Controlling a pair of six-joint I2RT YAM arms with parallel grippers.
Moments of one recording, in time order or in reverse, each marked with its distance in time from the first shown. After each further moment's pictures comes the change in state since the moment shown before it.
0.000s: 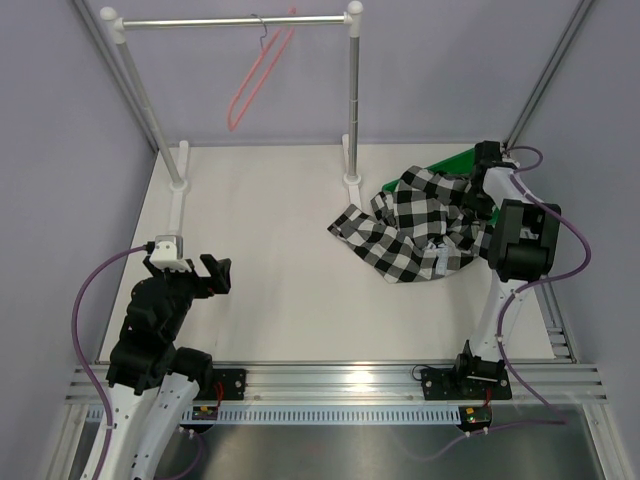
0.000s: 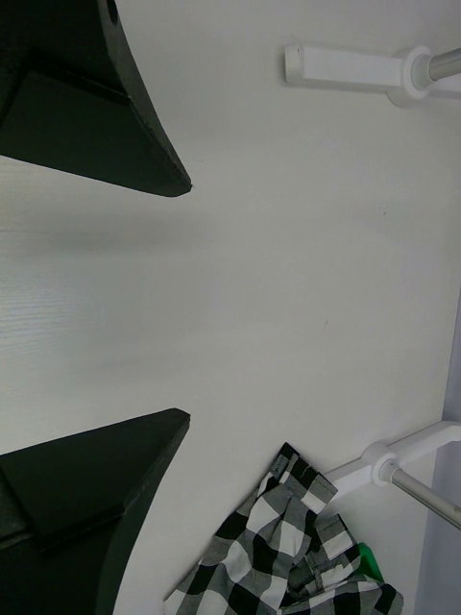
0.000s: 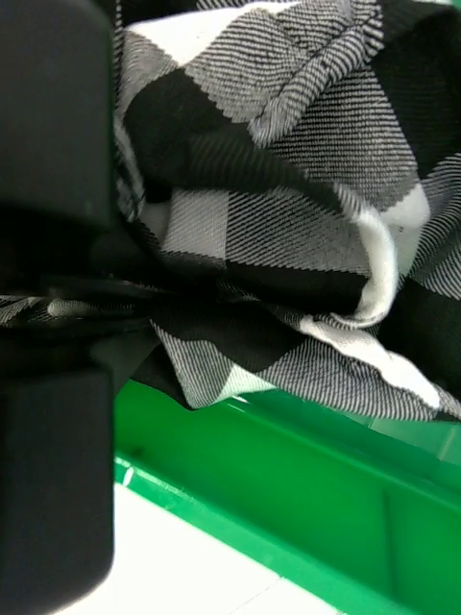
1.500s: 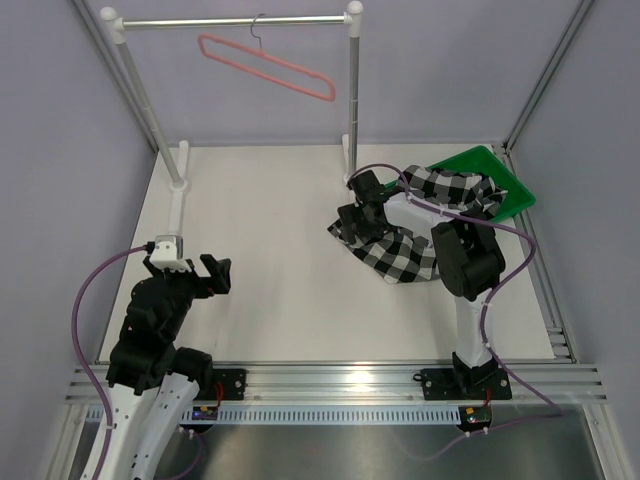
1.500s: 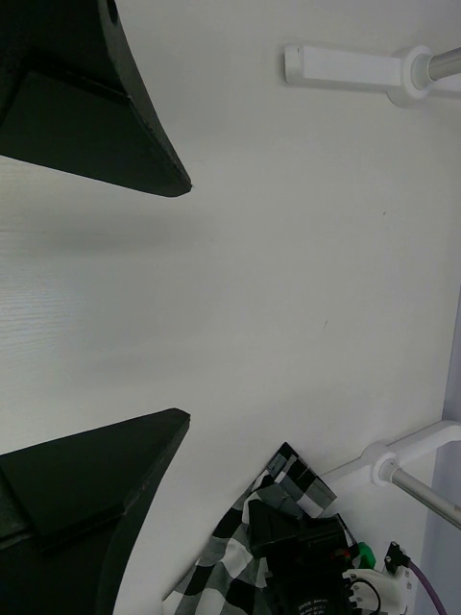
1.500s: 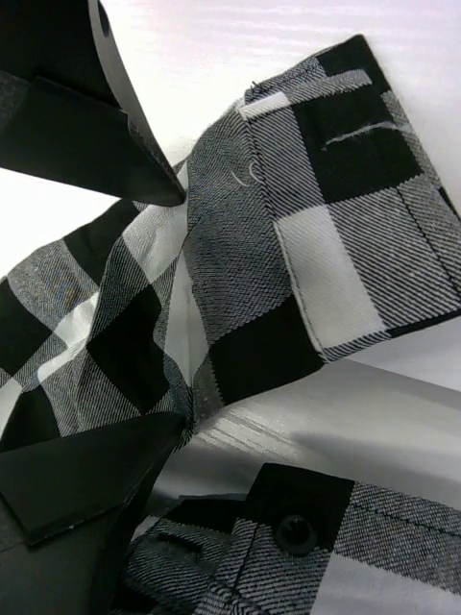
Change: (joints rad) left arm 0.000 0.000 0.000 0.000 0.000 0.000; right arm 0.644 -0.071 -0.157 0.102 -0.283 -0.348
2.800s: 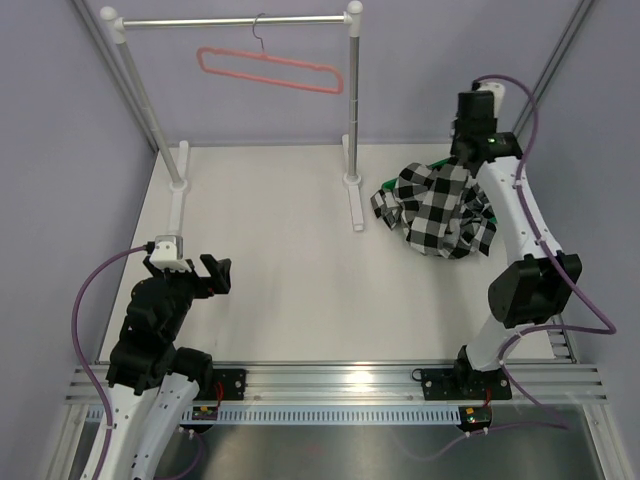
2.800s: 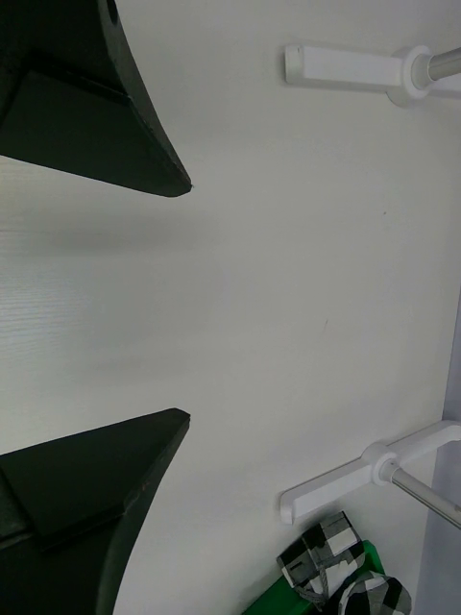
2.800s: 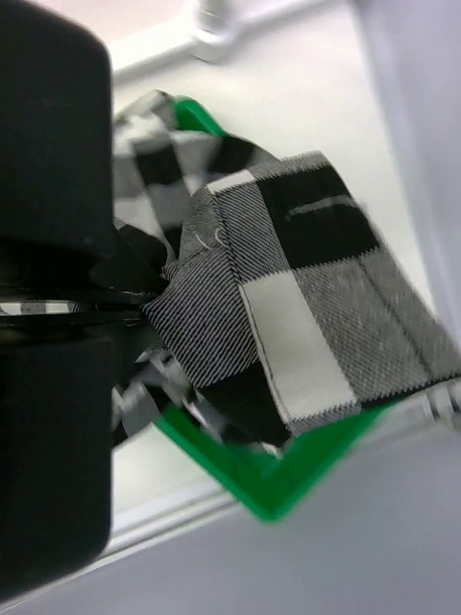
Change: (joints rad) left arm 0.000 0.000 0.000 0.000 0.000 0.000; right arm -0.336 -0.325 0.334 -0.174 0.368 0.039
